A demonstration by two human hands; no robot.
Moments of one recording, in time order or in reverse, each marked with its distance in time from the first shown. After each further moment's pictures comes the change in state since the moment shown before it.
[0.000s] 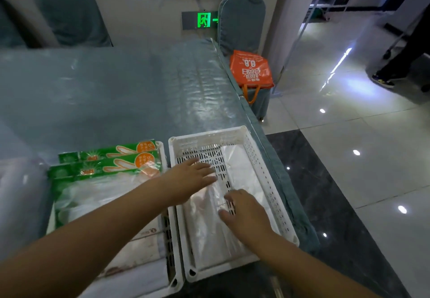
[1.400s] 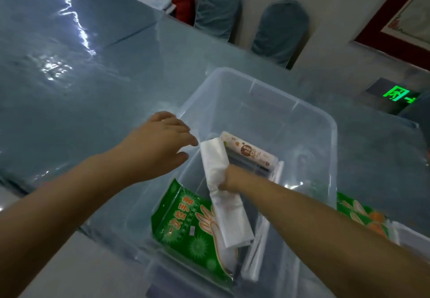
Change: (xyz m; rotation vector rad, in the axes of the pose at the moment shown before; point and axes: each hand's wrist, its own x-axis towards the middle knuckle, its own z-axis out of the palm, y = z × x) left_hand -0.637 -0.159 -0.012 -0.132 0.298 -0.955; right_hand 0.061 -0.536 0.325 -0.763 -0.694 -0.315
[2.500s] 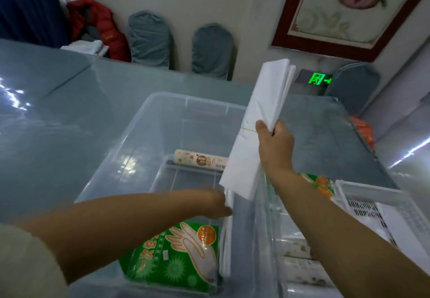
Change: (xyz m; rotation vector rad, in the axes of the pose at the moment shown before) left_hand 0.090 0.165 0.105 -0.255 -0.793 0.014; right_hand -0.136 0.110 -0.058 1.121 1.404 0.060
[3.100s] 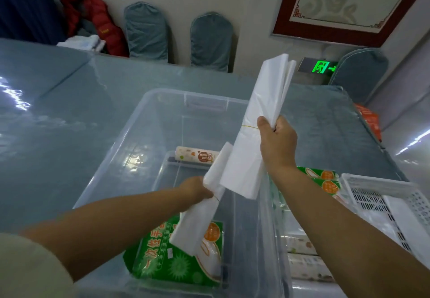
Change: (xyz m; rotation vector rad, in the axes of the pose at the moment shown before) left_hand 0.016 -0.047 0.006 -0.847 0.247 -0.271; right_hand 0.008 0.011 0.003 -0.010 -0.021 0.019
